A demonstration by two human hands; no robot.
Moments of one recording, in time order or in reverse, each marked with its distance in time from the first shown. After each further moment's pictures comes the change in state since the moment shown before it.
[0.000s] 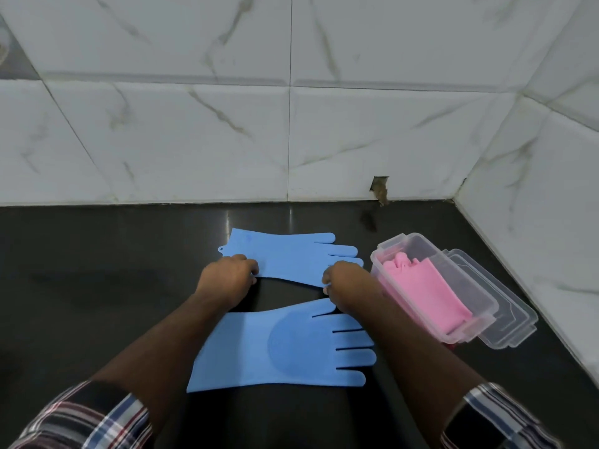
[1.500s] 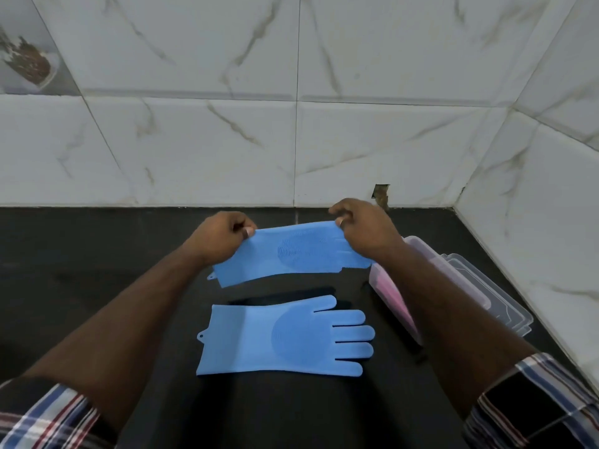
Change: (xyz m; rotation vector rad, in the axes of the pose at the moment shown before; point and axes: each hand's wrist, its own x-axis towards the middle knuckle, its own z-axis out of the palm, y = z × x) left_hand -0.026 -0.005 -0.109 -0.566 0.157 -0.020; right_hand -0.052 0.010 -0.089 0.452 0.590 -0.235
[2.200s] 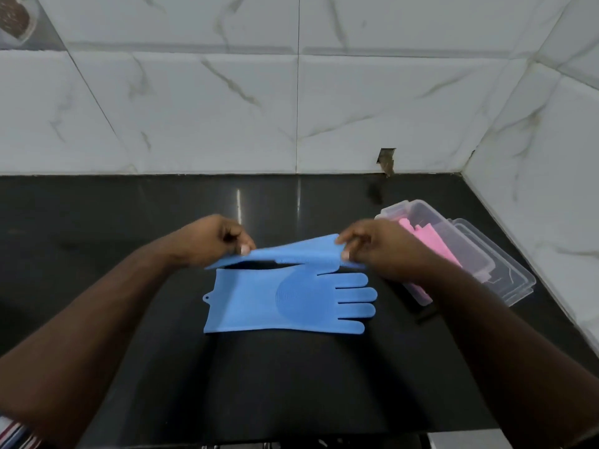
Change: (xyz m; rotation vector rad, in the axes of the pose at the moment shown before) left_hand -0.062 -0.012 -0.005 -0.024 -0.378 -0.027; right_hand -0.088 0.012 -0.006 0.204 -0.369 0.017
